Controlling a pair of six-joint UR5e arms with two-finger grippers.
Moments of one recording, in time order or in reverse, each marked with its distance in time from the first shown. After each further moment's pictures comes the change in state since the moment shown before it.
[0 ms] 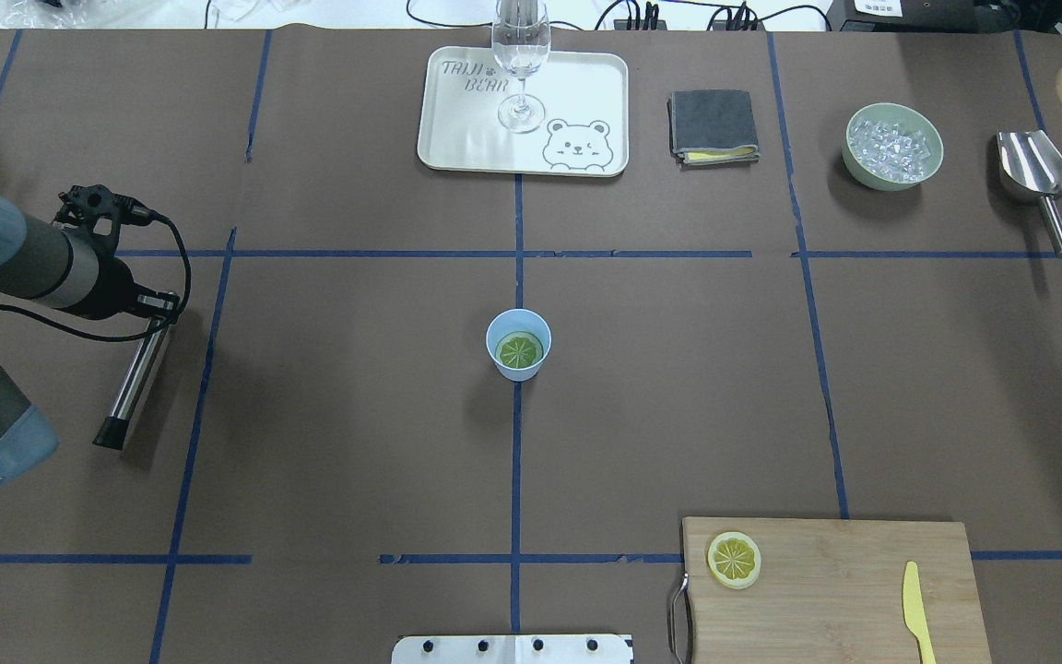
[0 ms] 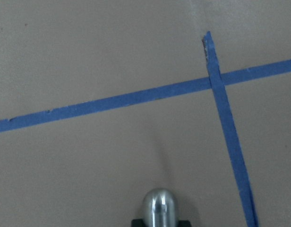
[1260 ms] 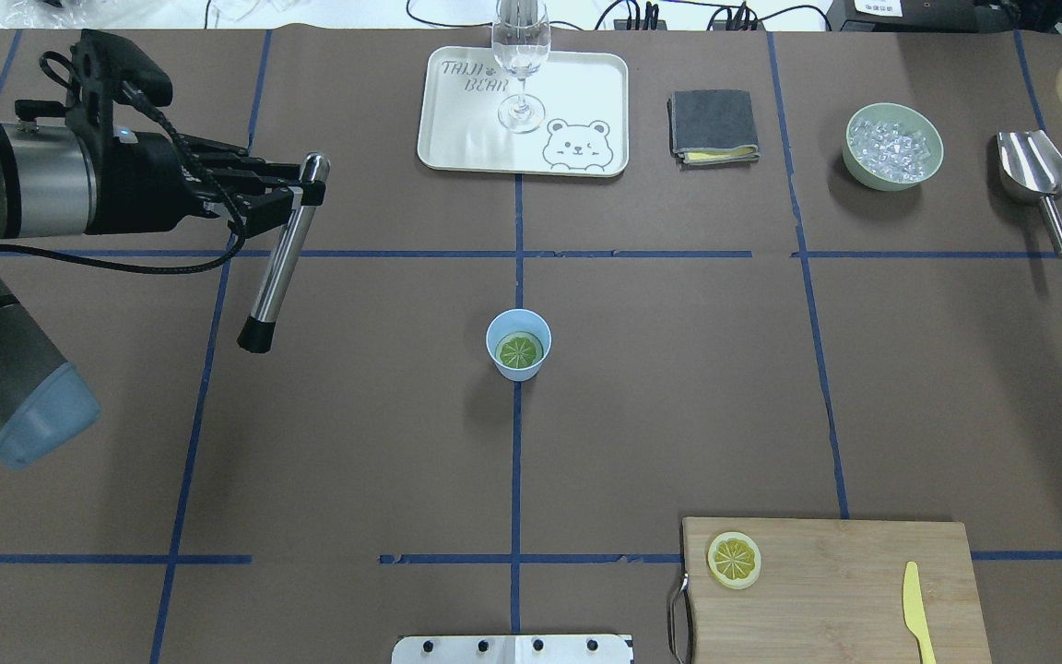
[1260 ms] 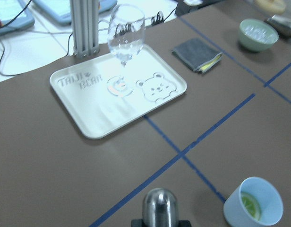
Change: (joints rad) left arm -0.009 -0.157 -0.187 -0.621 0.034 0.043; right arm 0.000 0.000 0.001 0.000 -0.002 0.011
